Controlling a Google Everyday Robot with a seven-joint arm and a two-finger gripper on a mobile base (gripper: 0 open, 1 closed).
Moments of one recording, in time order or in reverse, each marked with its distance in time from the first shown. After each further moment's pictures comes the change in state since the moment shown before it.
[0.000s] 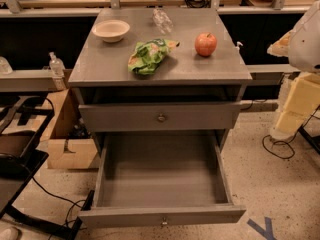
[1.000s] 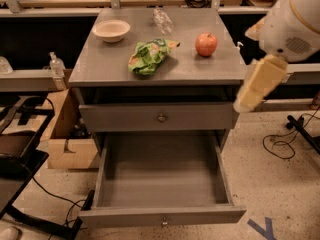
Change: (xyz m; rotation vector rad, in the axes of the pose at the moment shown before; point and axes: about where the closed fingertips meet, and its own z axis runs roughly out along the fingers) arm -0.043 -0.044 0.016 0.085 -0.138 0.032
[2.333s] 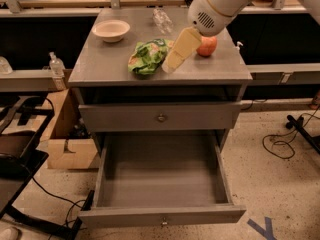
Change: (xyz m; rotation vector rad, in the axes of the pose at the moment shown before) arm -0.124 -0.078 0.086 0.013 -0.152 0.202
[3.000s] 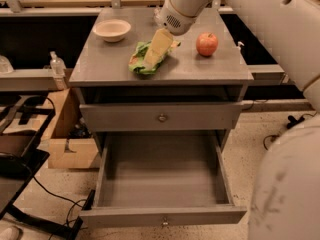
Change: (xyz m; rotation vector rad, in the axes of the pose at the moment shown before) arm -0.042 -0.029 0.084 -0.047 0.053 -0.047
